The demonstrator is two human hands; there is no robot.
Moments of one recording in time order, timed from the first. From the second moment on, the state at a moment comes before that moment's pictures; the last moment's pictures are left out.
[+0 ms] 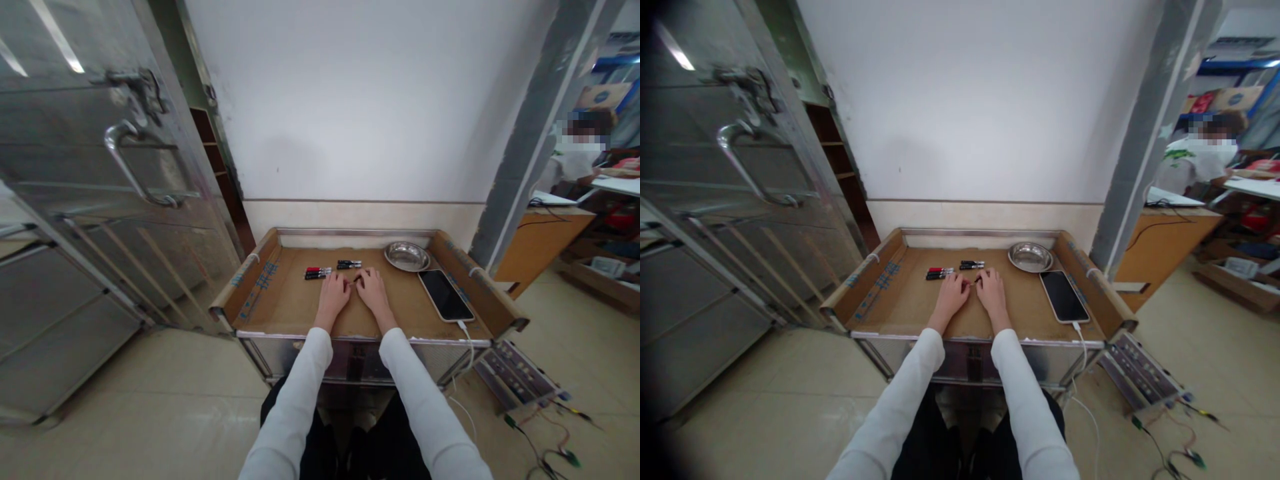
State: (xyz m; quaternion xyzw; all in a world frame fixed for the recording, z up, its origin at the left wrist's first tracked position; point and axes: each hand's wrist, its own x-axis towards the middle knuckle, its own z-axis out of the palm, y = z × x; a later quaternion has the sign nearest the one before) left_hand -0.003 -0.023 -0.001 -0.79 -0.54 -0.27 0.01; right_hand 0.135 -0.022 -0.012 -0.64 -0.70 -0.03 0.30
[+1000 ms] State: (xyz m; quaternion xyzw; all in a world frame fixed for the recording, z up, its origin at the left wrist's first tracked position) left_hand 0.006 0.007 -0.003 -0.82 -0.51 -0.27 -0.02; right_hand 0.132 -0.025 -0.013 -0.69 -0.68 -0.08 0.25
